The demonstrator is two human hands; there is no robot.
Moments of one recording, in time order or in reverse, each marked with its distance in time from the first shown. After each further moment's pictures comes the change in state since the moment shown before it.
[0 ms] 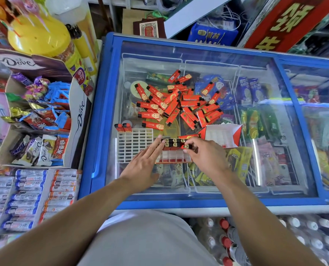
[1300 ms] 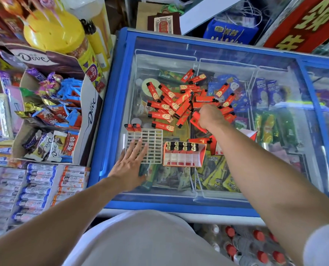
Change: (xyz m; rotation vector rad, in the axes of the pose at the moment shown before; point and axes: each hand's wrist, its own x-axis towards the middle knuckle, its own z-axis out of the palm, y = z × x) left_hand -0.016 -0.059 -0.004 0.198 -0.160 -0.287; right_hand 0.159 -0.003 0.002 -0.151 -0.200 0.212
